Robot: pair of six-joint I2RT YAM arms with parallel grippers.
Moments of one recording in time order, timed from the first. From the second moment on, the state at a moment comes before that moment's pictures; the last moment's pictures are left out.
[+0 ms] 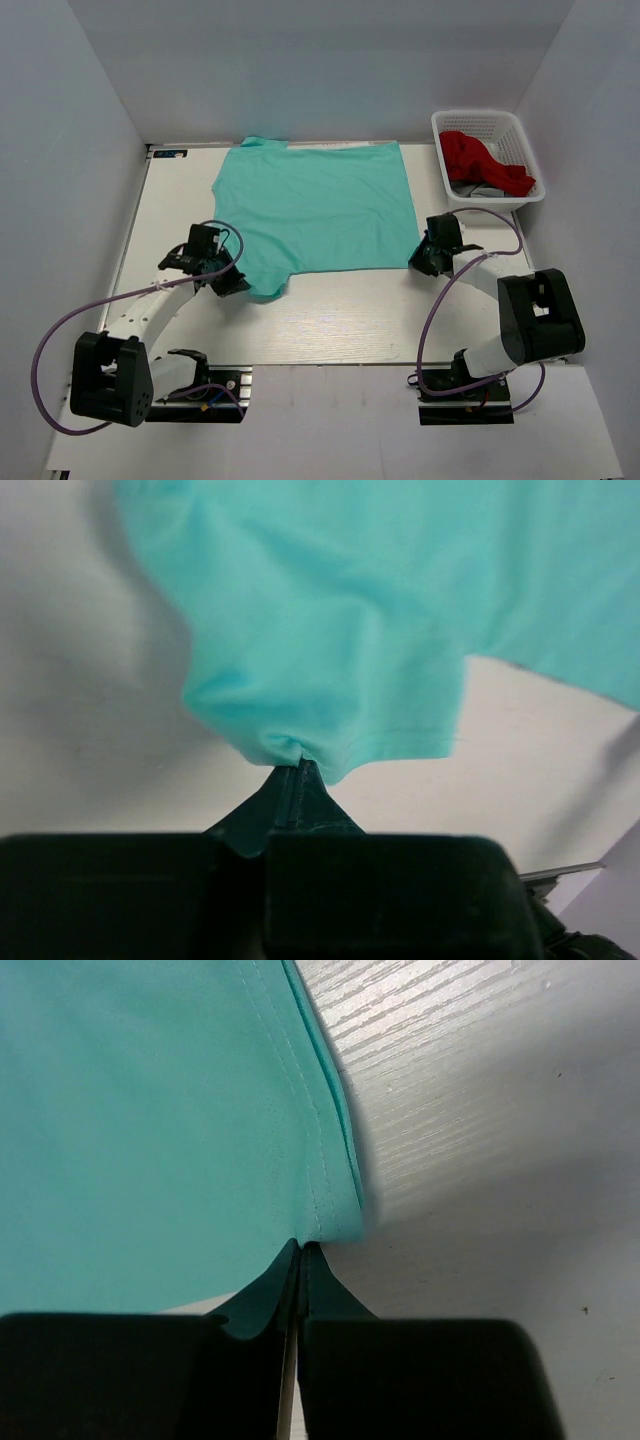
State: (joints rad) left arm -0.19 1.15 0.64 -0.57 0.18 -0.75; right arm 0.24 1.46 0.65 -0.13 0.04 0.71
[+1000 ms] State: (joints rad) left arm -0.18 1.82 1.60 -0.58 0.01 -0.75; right arm 0.19 1.83 1.40 -0.44 -0.01 0.61
